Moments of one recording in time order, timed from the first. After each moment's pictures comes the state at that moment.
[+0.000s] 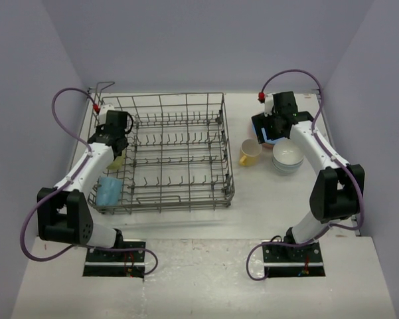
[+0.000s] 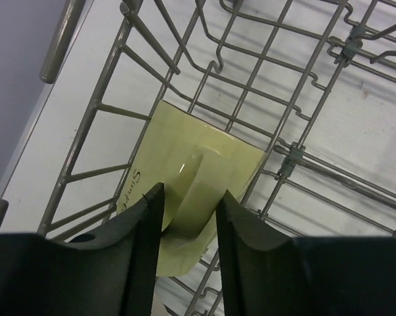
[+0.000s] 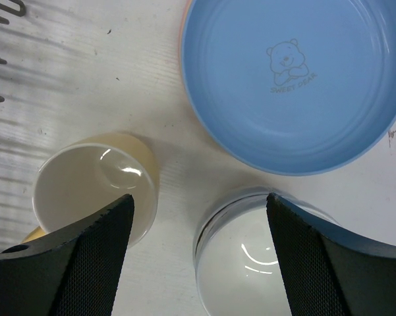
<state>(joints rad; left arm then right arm) -0.12 1.41 1.04 -0.48 -0.53 -0.39 0.16 1.64 1.36 -0.65 0.00 -0.16</state>
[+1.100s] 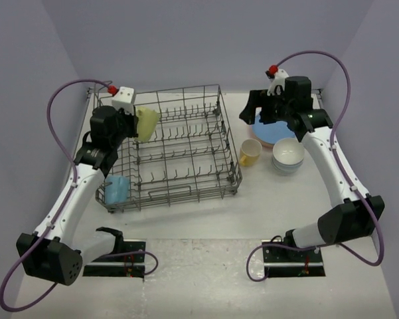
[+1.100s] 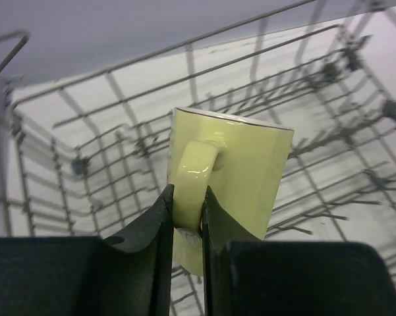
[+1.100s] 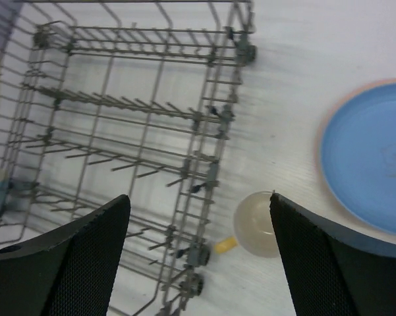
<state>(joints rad) -0.22 1.13 1.05 -0.24 -0.09 0.02 0.20 1.44 1.48 -0.60 -0.30 0.16</state>
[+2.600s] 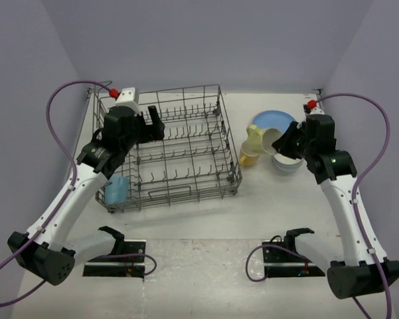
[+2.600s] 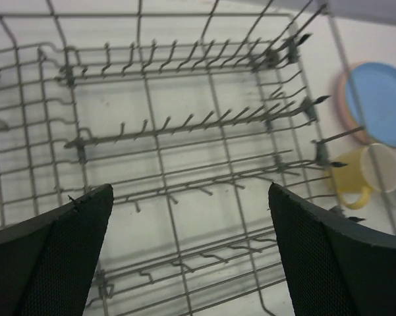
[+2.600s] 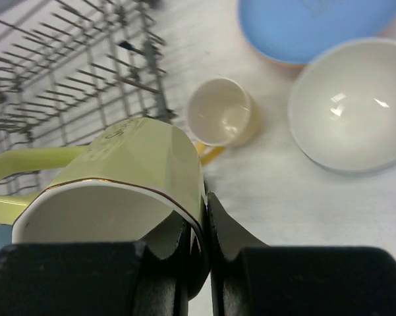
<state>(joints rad) -0.43 1.11 1.19 -0.46 -0.18 -0.39 0.14 1.04 1.20 -0.75 -0.13 0.51</state>
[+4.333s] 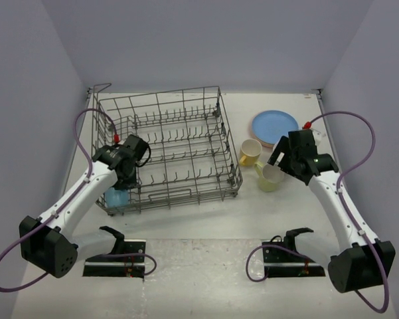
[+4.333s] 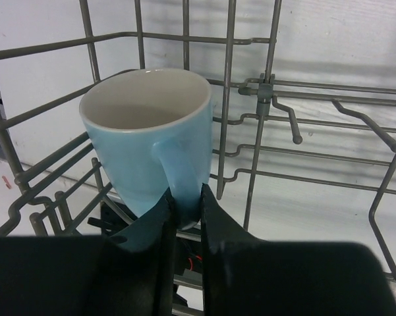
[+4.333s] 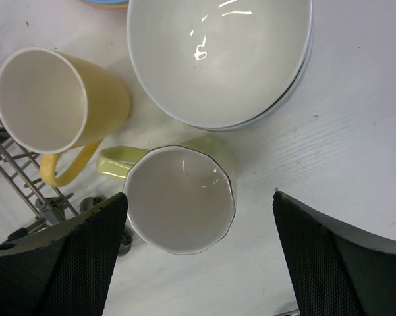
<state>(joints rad) -0.43 1.19 1.03 -1.22 -0.42 -0.56 0.17 1.08 0.94 -0.82 0.25 0.63</state>
